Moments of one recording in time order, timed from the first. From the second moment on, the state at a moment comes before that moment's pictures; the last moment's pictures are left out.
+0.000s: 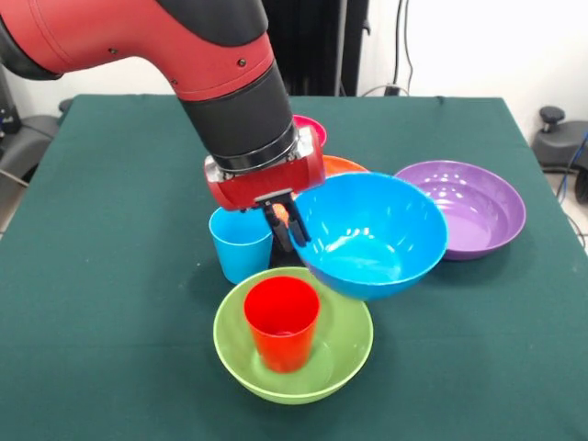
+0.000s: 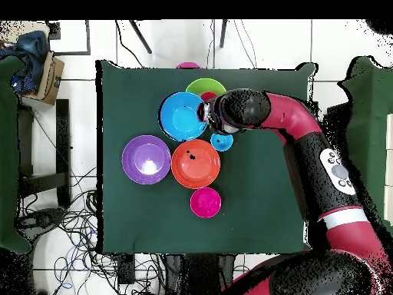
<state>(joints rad) -0.74 -0.41 0.70 1.35 -0.38 0.87 1.61</state>
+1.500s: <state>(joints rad) -0.84 -0.45 0.77 1.27 -0.33 0.98 1.61</state>
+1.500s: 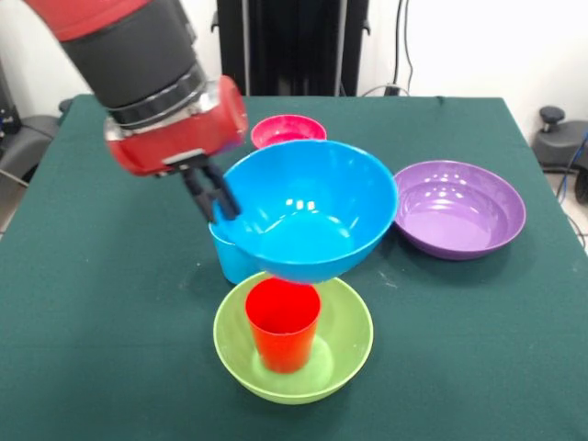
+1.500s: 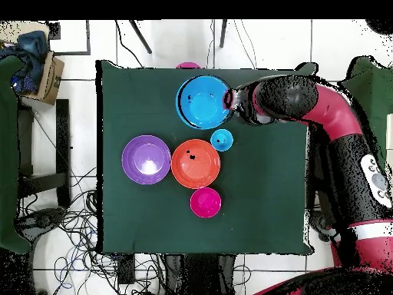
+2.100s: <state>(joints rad) -0.84 -0.40 0.76 1.12 -0.36 0.99 1.61</state>
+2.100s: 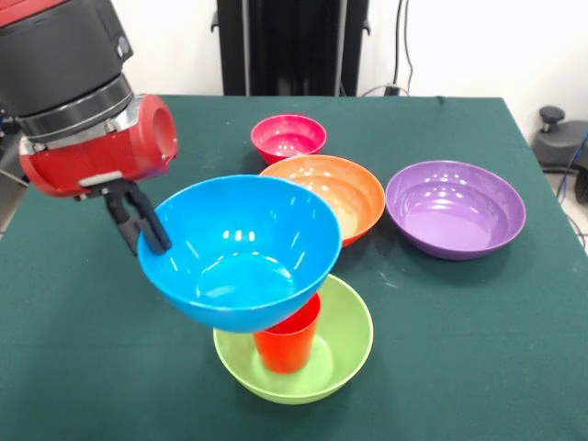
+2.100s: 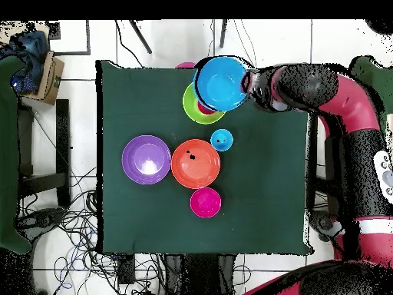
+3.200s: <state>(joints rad) -0.84 -0.37 0.76 1.12 -0.39 0.99 1.61</state>
